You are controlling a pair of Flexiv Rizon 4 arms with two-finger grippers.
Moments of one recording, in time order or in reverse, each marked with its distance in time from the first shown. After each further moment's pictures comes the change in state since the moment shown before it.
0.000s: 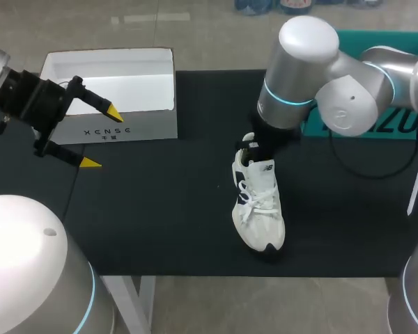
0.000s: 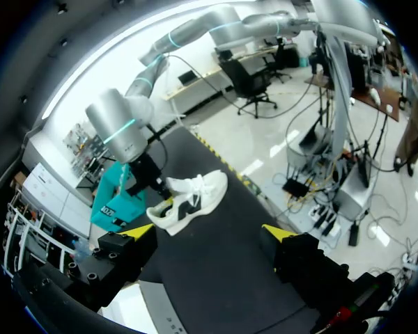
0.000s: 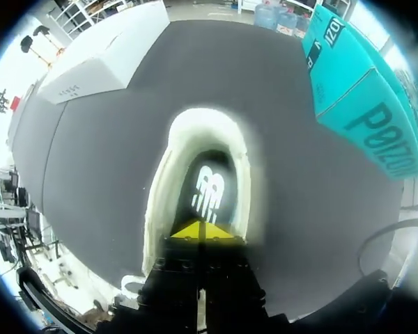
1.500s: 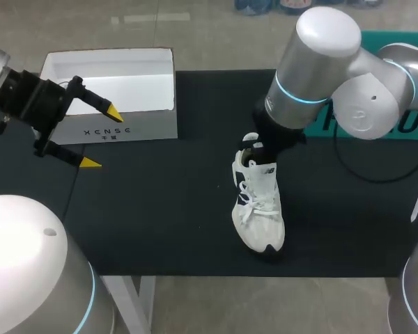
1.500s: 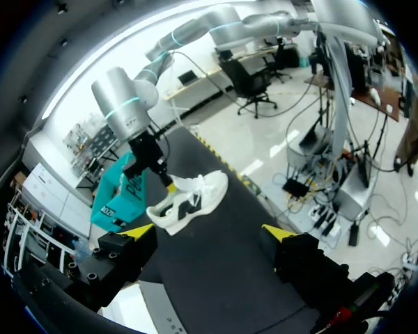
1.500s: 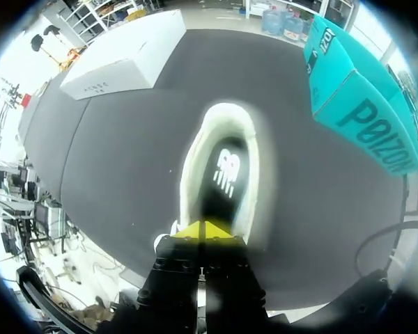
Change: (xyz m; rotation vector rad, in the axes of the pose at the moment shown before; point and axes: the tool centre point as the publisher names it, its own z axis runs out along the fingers) left arm 0.000 0.000 0.000 0.000 0.000 0.000; right arm 0.021 -0.025 -0.039 -0.042 0.062 -0.035
